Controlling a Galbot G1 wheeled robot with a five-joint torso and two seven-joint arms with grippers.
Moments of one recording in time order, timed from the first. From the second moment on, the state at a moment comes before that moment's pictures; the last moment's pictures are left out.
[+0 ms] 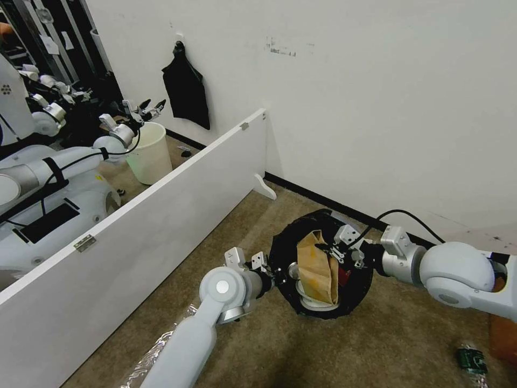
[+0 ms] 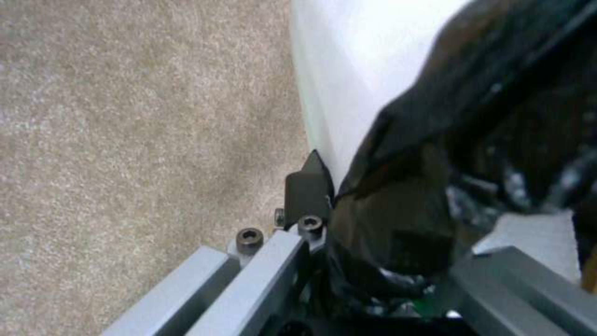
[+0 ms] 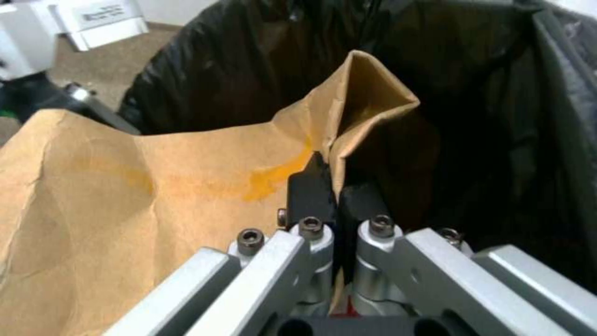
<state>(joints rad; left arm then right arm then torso) 0.99 -1.42 -0.04 -1.83 -1.48 0.74 -0.80 -2.46 -0.27 1.39 2.09 1.07 -0.14 0.07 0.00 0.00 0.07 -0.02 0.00</state>
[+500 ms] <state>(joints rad) 0.99 -1.42 -0.04 -1.85 -1.50 0.74 -0.80 -2.51 -0.28 1.39 2.05 1.04 -0.13 0.08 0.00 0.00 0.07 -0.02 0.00</state>
